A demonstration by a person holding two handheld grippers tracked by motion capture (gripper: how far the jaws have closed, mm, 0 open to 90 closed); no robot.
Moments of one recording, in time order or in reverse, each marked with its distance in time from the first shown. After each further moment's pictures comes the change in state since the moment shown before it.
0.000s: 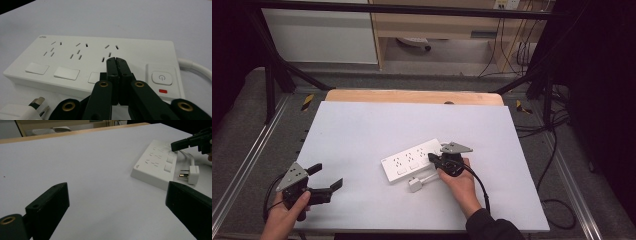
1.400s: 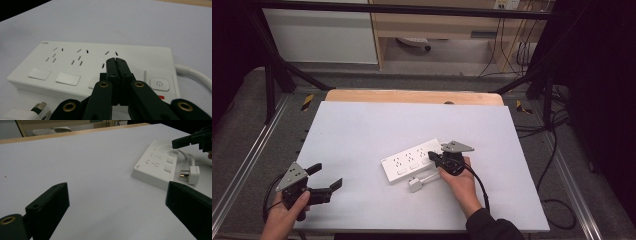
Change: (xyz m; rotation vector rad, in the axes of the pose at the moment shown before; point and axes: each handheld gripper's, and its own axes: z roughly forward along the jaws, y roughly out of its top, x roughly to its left) left arm 0.001 0.000 -0.001 -0.001 0.002 0.003; right arm -0.001 0.004 -0.002 -0.027 0.008 0.003
